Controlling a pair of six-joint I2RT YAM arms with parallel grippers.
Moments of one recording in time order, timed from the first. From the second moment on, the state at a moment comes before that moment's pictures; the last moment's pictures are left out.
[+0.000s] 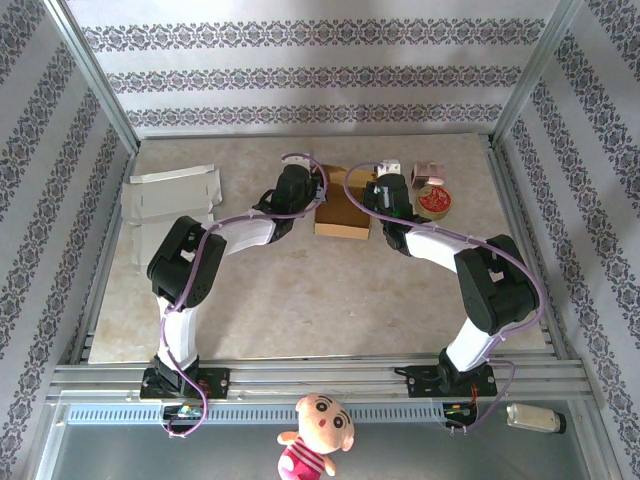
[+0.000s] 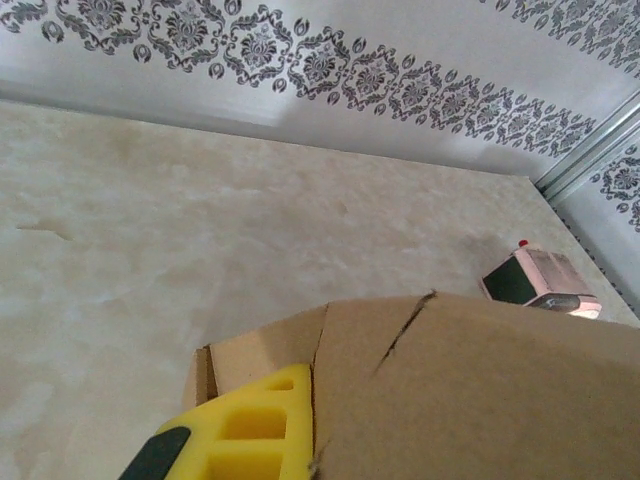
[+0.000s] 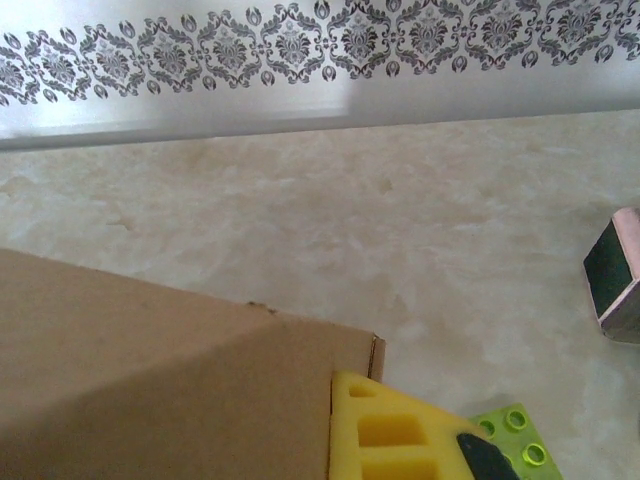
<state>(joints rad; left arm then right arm) -0.54 1.99 1.30 0.35 -0.11 -0.51 0.39 1.69 0.92 0.35 0.22 0.26</state>
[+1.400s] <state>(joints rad) -0.55 1.94 1.01 0.42 0.02 -0.56 0.46 1.60 0.68 0.42 0.16 0.26</state>
